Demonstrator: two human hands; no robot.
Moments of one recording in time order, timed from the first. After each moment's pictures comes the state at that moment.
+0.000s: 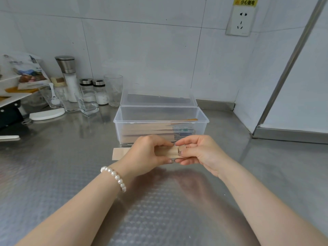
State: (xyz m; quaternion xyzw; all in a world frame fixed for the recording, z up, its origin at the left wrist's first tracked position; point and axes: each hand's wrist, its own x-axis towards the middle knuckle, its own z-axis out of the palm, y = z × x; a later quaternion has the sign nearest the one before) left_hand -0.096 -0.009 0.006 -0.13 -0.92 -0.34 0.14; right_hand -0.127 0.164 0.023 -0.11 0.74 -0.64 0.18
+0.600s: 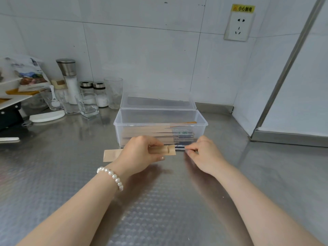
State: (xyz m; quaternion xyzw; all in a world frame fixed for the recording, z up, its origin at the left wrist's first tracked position) left_hand -0.101 -0.022 0.005 -0.05 -0.94 -0.31 0.15; right_hand -0.163 0.178 -0.010 -0.17 0.96 -0.22 -0.06
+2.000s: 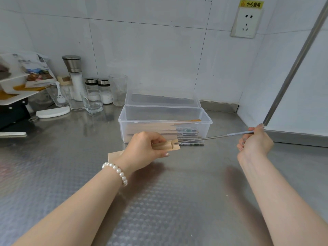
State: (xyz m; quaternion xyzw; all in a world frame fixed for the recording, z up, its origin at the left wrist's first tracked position) left_hand -0.103 -0.021 0.003 -0.05 -0.91 -0.37 0.17; right_hand -0.185 0.228 0.019 0.21 0.46 -0.83 -0.23
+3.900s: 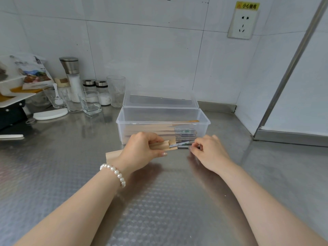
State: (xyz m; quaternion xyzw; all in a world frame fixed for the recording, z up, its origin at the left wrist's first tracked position) left_hand -0.105 -0.023 0.003 -0.03 -0.91 -0.38 0.15; right_hand -0.169 0.184 -0.013 -0.17 0.96 -0.20 -0.11
